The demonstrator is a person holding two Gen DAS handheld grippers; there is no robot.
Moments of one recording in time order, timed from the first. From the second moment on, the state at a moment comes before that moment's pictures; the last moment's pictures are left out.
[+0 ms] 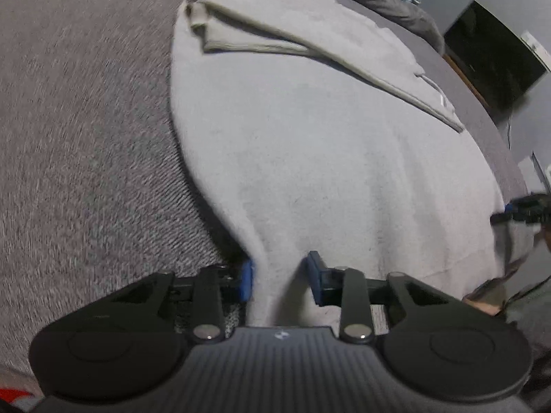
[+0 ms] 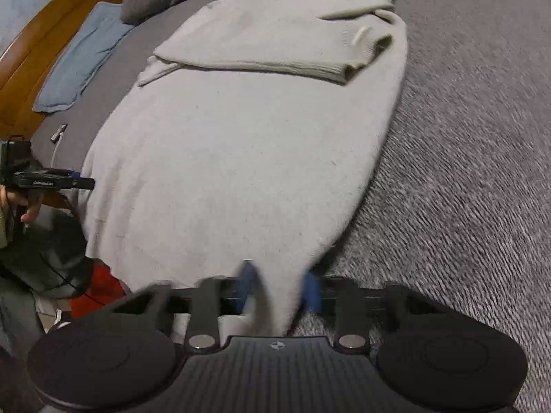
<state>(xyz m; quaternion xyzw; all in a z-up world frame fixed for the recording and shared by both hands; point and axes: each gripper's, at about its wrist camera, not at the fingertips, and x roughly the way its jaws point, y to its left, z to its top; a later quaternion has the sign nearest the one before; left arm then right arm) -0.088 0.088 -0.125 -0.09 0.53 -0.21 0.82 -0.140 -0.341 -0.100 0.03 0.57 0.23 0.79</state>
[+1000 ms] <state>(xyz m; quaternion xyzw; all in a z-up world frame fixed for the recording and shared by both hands) 0.103 0.124 -0.070 -0.23 0.33 -0.14 0.91 -0.033 -0.372 -0.025 0.16 0.32 0.10 0.93</state>
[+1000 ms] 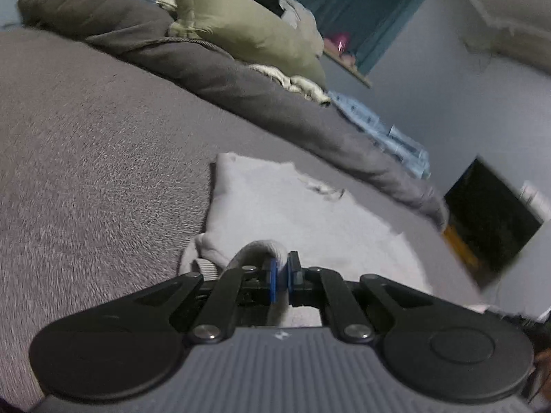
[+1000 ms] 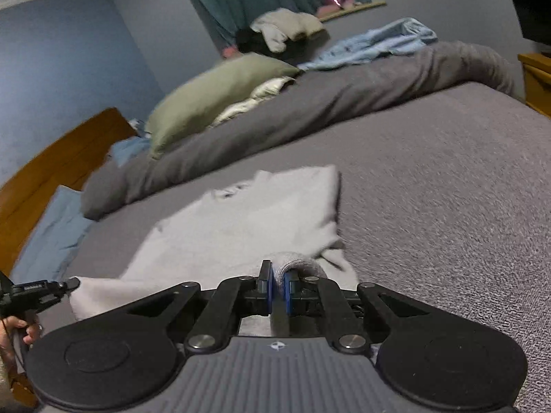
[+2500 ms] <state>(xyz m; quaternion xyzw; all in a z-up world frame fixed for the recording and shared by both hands) 0.159 0.124 -0.095 -0.35 0.31 -0.14 0.87 0.019 -0.330 -0.011 0.18 0.34 0.13 0.91</state>
